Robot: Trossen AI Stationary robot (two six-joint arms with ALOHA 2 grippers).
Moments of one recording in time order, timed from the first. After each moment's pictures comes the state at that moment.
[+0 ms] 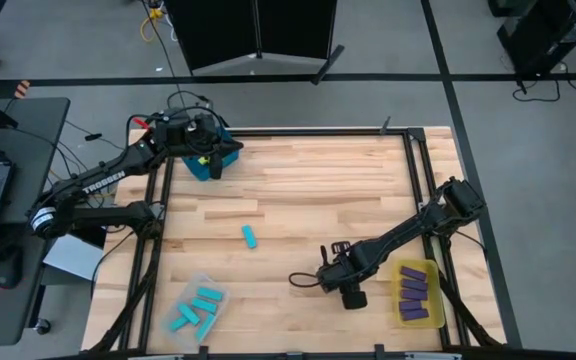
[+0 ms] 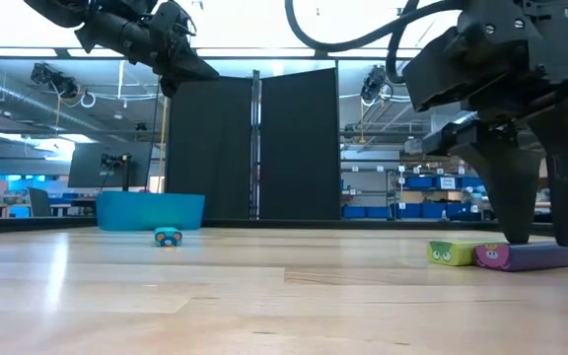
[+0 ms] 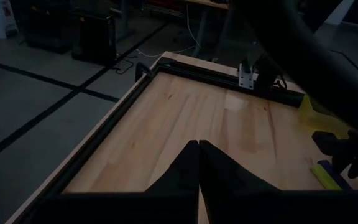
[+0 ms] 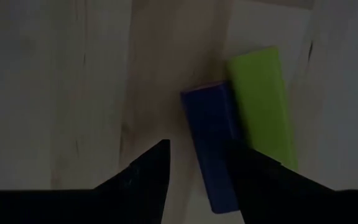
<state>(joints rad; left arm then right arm) 0.69 0.99 0.79 -0.10 0.44 -0.01 0.46 1.88 1.18 -0.77 -0.07 0.32</state>
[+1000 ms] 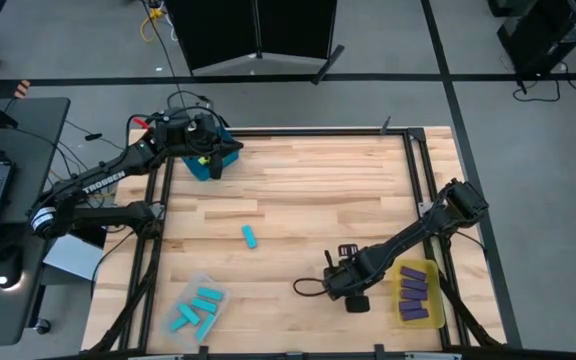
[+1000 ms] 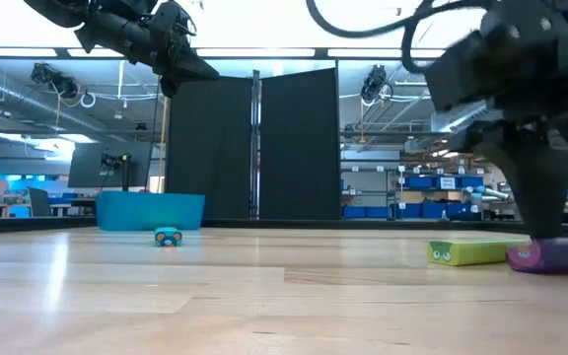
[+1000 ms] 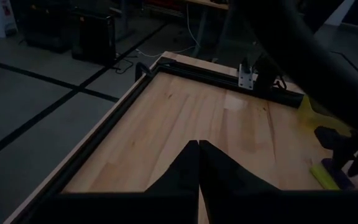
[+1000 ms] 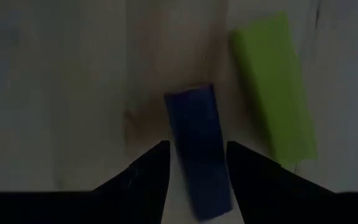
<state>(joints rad) 0.69 0.99 0.79 -0.10 0.44 -0.01 0.51 1.85 1.18 -0.79 -0.02 0.47</state>
